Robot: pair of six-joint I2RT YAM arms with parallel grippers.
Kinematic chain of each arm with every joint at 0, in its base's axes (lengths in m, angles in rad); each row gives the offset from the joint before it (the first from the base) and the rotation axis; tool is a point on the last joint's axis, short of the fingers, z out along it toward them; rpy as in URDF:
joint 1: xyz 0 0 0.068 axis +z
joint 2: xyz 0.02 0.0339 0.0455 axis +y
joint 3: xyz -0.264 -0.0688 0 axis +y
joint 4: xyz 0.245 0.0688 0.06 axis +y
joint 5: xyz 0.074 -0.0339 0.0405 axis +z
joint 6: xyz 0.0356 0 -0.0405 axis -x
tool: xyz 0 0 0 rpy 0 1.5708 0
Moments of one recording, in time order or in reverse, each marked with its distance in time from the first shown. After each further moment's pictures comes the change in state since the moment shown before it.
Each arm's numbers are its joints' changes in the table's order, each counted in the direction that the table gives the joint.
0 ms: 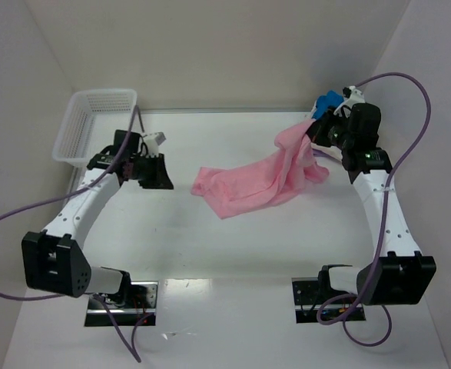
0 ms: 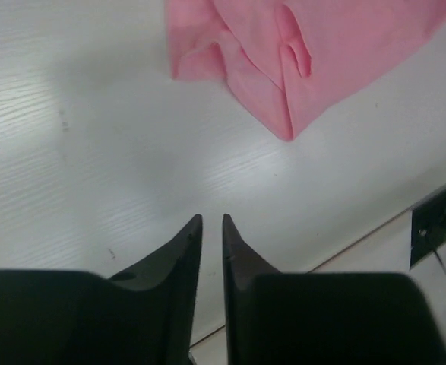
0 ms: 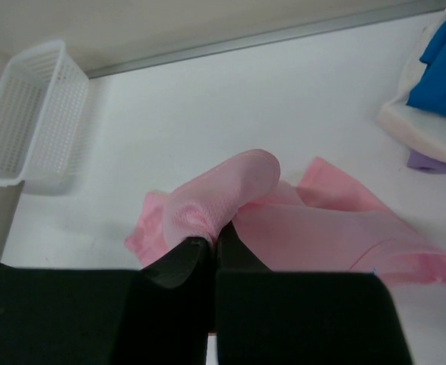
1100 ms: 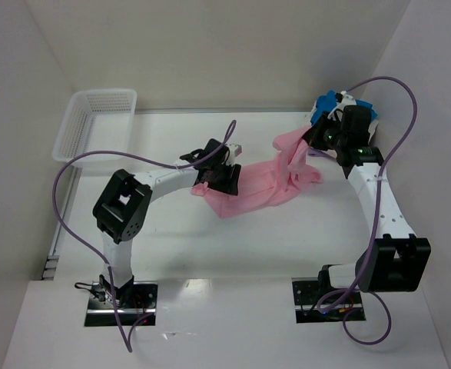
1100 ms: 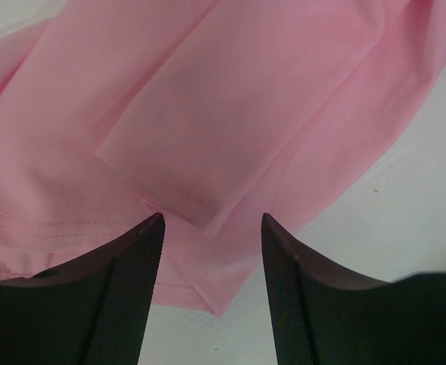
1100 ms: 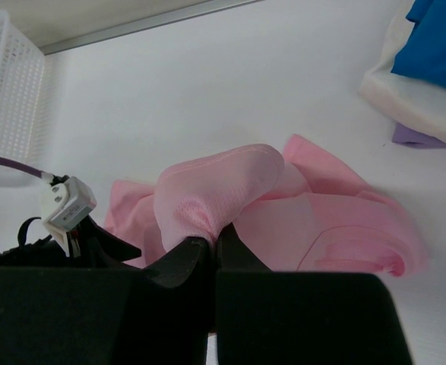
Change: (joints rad) left arm -0.499 0.612 -0.243 -0.398 0.236 0.125; right arm -0.002 0.084 0.040 -0.002 -0.030 0.036
